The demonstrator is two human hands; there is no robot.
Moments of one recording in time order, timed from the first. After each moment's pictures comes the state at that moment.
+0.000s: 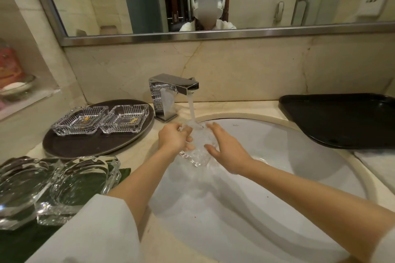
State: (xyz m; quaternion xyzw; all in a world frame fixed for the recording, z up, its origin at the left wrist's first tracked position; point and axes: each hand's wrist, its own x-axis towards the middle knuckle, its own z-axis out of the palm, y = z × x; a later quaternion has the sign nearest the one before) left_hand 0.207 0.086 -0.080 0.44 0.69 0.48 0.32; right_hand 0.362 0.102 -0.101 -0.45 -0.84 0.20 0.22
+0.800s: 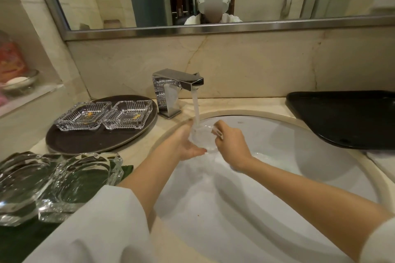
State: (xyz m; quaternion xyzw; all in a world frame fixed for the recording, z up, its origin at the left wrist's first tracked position) left_hand 0.212 0.101 -0.080 0.19 0.57 0.45 0.67; right_hand 0.348 0.116 -0.110 -0.48 -0.78 0.18 0.35
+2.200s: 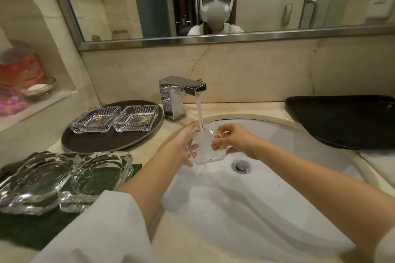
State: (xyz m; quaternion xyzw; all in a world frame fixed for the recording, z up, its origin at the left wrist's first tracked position) left_hand 0.213 0.080 -0.071 0.23 0.66 0.41 0.59; right_hand 0.367 0.108 -0.064 -0.44 -0.69 0.52 0.24
